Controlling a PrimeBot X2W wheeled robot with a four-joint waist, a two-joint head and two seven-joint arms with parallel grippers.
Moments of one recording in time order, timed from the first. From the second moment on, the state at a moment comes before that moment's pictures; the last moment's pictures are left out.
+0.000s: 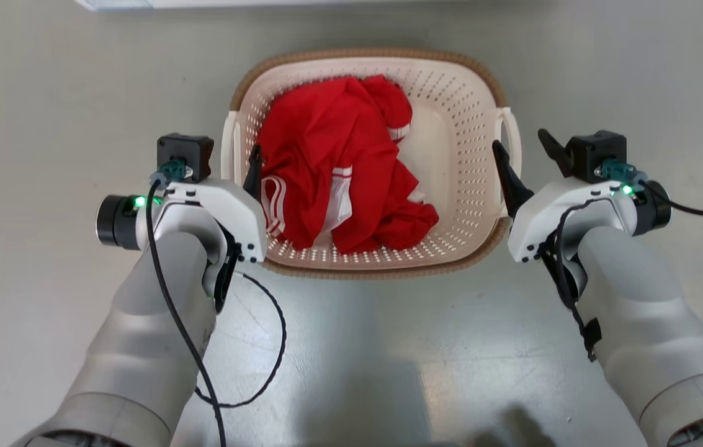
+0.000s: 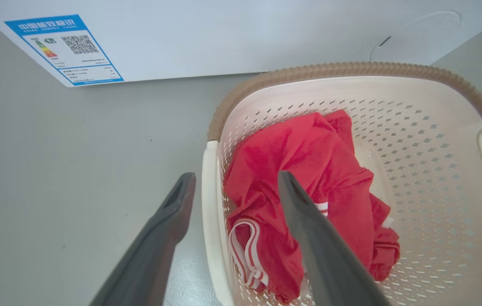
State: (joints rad) left arm -0.92 0.04 -0.39 1.14 -0.38 0.01 -0.26; right arm -0.91 -0.07 0.23 1.15 0.20 0.13 -0.25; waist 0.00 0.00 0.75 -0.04
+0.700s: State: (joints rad) left arm -0.58 0.04 -0.18 0.89 -0.35 0.01 -0.26; right arm -0.62 -0.06 0.12 0.96 0.11 0.13 -0.25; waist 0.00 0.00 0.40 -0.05
